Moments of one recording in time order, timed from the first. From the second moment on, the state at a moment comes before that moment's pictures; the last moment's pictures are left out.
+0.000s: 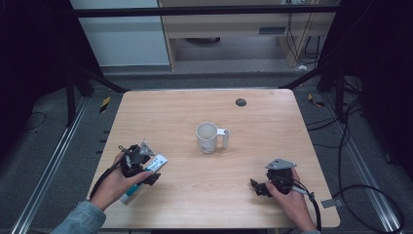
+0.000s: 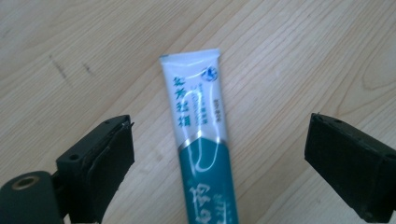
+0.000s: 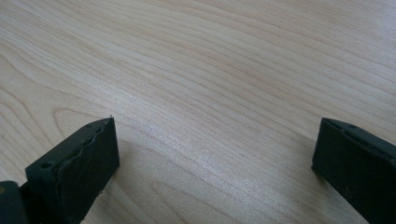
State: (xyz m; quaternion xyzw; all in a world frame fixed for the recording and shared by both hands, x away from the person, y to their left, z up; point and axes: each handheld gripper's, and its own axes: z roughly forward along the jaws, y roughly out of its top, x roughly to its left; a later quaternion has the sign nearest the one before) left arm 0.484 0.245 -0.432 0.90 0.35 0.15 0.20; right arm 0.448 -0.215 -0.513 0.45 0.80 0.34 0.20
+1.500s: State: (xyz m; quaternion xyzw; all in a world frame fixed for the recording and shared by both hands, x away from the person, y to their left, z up) left arm 0.512 0.257 -0.416 0.92 0.38 0.08 0.08; right arm 0.462 -0.213 -0.513 0.49 0.78 0.33 0.21
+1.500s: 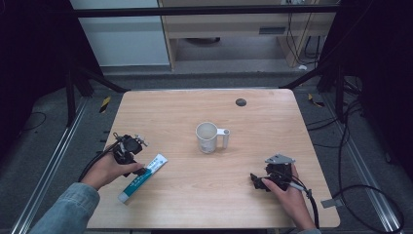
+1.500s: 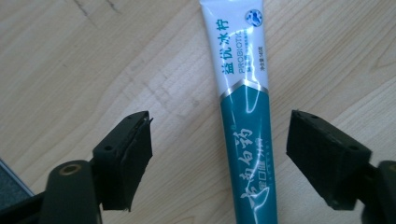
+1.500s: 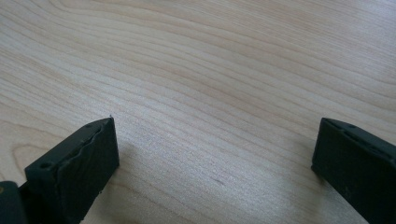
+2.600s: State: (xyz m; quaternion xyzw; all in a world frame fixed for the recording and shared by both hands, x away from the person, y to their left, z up) left arm 0.528 0.234 -0.456 0.90 0.43 0.04 0.07; right arm 0.462 -0.213 -0.513 0.49 0.78 0.33 0.21
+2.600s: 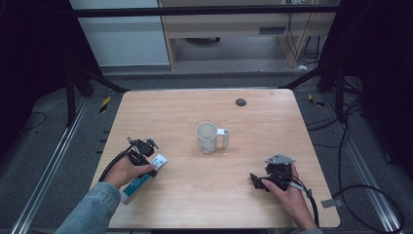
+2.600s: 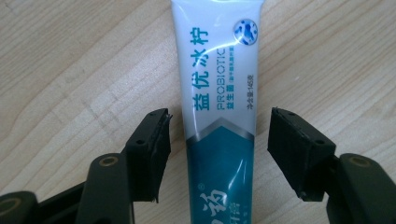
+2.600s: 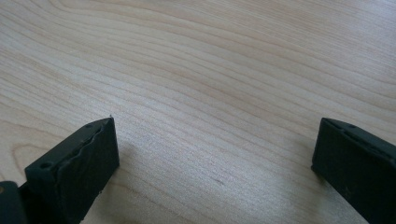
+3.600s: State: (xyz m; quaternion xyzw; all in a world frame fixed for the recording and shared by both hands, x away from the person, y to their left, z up) left arm 0.530 0.232 -0.462 0.90 0.44 0.04 0.06; right arm 0.462 -0.213 -0.513 0.49 0.78 0.33 0.21
